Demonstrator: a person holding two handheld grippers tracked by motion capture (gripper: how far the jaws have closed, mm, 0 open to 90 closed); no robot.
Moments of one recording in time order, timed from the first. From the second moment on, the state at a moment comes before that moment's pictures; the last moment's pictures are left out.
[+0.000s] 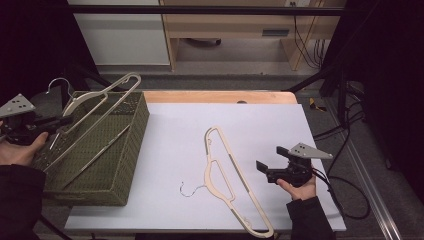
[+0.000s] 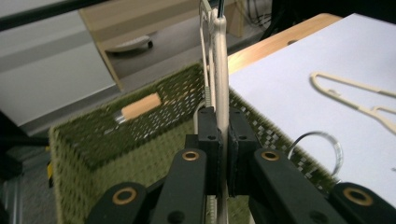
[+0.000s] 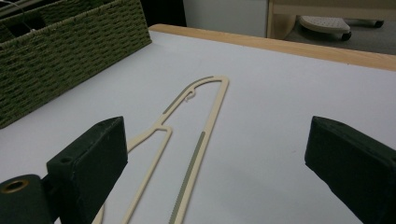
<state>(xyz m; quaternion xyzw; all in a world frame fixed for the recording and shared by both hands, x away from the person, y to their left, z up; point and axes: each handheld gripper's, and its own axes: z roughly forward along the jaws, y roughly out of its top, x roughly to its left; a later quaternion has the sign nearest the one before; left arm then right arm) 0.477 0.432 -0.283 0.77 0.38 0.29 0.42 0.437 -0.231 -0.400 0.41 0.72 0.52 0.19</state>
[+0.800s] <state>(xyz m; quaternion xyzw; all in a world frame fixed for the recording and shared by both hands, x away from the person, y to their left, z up) 0.488 0.431 -0.366 0.80 0.42 0.27 0.33 0.438 -0.229 -0.401 0.41 0.73 0.52 0.19</state>
